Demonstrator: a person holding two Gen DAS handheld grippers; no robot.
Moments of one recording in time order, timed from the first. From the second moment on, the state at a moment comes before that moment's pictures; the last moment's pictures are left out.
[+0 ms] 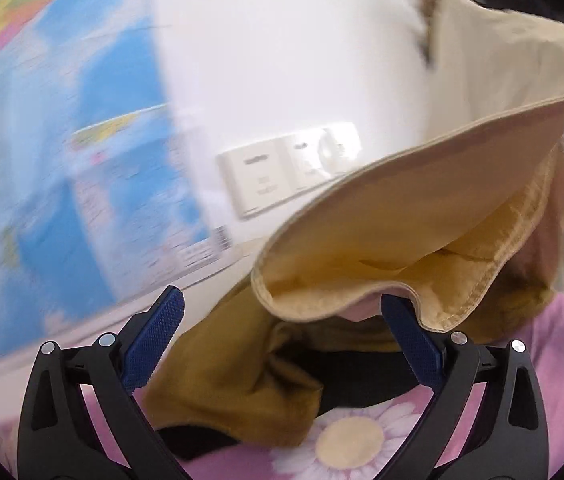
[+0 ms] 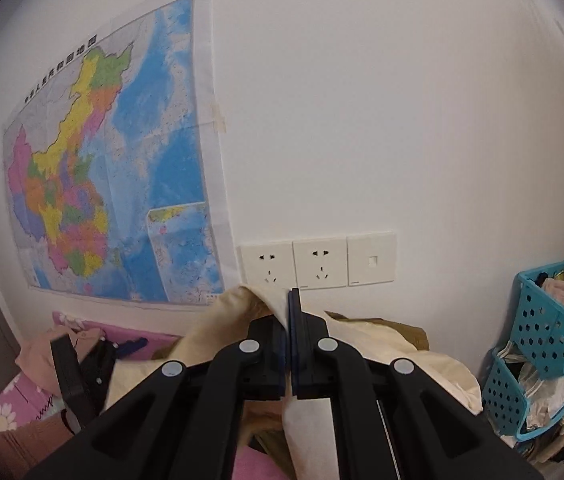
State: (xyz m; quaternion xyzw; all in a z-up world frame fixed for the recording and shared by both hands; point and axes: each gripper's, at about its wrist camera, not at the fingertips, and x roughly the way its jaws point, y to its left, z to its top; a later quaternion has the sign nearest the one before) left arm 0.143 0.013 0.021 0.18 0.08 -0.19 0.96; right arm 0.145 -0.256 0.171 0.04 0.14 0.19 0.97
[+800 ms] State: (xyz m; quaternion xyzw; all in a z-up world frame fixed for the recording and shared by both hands) left arm 0.083 0.012 0.171 0.01 -0.03 -0.33 0.94; right arm 0.014 -0.282 0.354 0.04 -0.06 0.21 0.97
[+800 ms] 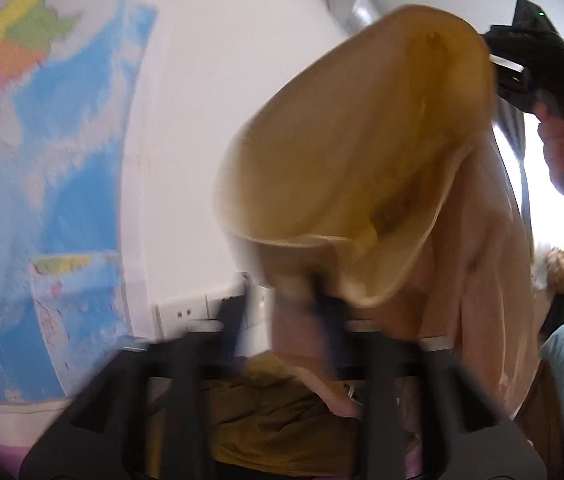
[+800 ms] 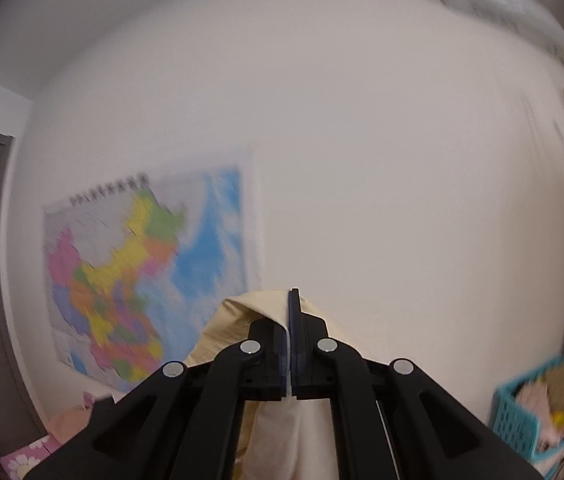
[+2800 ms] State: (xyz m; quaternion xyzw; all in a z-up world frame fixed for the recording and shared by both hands) left arm 0.021 0.241 0.078 -0.03 0.31 0.09 0.95; right arm 0.214 -0.113 0.097 0.13 0.32 0.32 0.88
